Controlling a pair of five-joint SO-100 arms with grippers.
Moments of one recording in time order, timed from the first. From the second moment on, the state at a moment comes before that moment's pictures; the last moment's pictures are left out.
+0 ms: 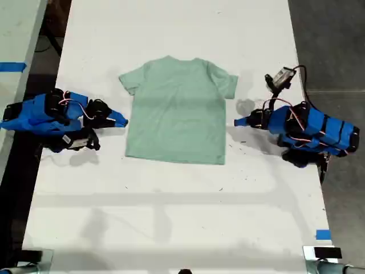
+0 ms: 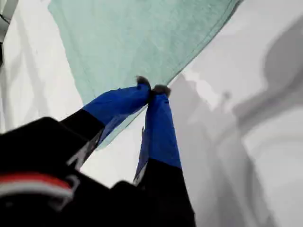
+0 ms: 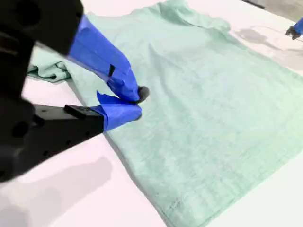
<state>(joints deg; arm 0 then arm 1) -13.2 206.2 183.8 60.5 -16.3 22.7 200.4 175.1 64.3 -23.9</state>
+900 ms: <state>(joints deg) -13.2 206.2 184.3 60.5 -16.3 36.5 167.2 147.5 66.9 -35.2</state>
